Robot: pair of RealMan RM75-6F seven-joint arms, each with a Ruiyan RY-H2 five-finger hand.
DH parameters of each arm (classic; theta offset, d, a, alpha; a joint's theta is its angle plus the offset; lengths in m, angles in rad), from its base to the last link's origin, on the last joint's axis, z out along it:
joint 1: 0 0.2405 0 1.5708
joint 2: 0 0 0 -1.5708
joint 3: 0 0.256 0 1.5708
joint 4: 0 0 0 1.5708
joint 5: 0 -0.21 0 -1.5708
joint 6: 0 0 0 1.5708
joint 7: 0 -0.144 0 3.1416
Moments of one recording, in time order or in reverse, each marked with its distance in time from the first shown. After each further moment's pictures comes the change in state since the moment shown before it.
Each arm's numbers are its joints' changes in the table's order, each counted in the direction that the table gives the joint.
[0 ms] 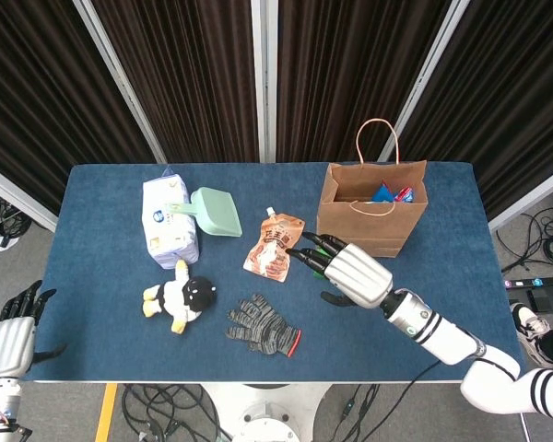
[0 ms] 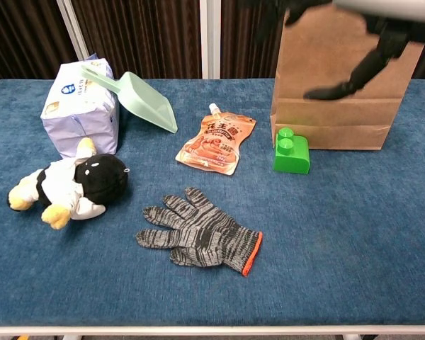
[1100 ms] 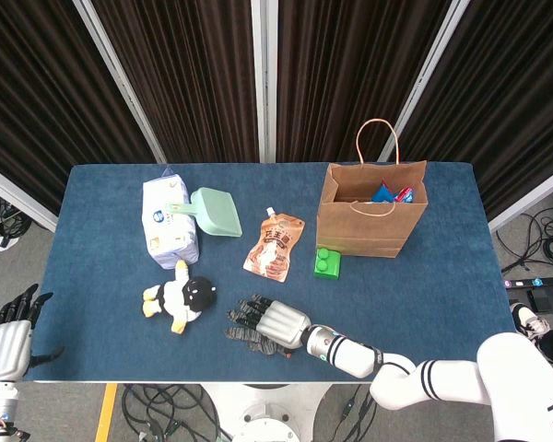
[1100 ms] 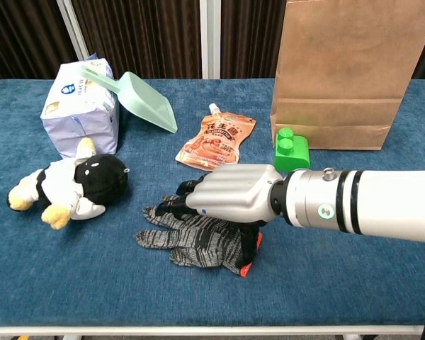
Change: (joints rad) left arm 0.014 0.003 0.005 -0.012 0.005 -0.004 0.015; right arm 0.197 0.512 -0.074 -0.240 -0.299 0.383 0.436
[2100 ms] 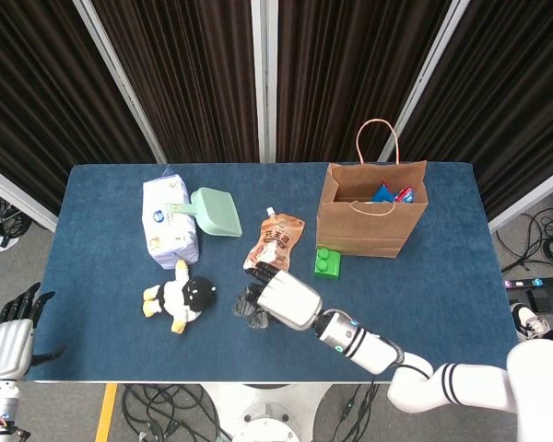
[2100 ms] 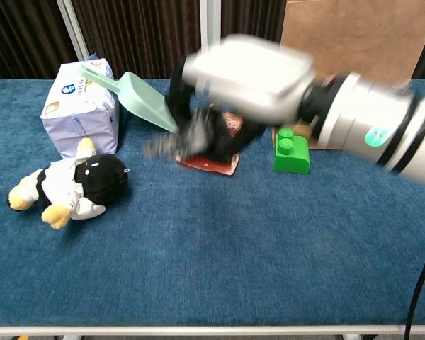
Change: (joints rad) left arm -0.007 -0.002 -0.002 0.002 -0.011 0.008 -0.004; right arm -0.084 -0.136 0.058 0.109 0.256 -0.482 -0.116
